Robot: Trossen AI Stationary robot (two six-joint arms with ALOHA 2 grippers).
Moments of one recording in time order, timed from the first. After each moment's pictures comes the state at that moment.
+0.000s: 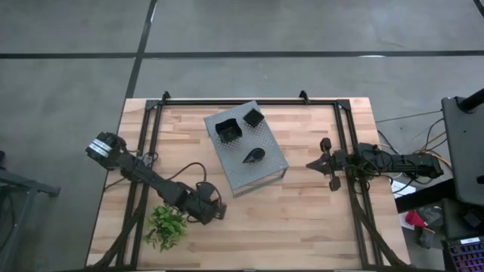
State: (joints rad) left arm -0.52 1.61 0.86 -0.28 -0.26 -1.74; right arm 0.00 0.03 0.03 -0.02 -0.10 0.02
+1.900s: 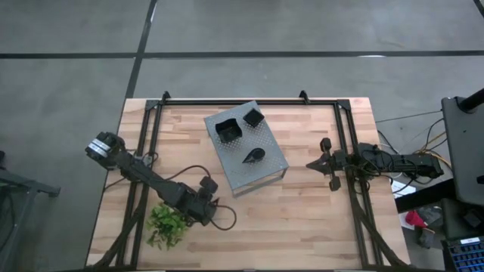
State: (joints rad) left arm -0.53 1.60 0.99 -0.67 -0.28 0.12; right arm 0.00 0.03 0.03 -0.02 -0.10 0.02
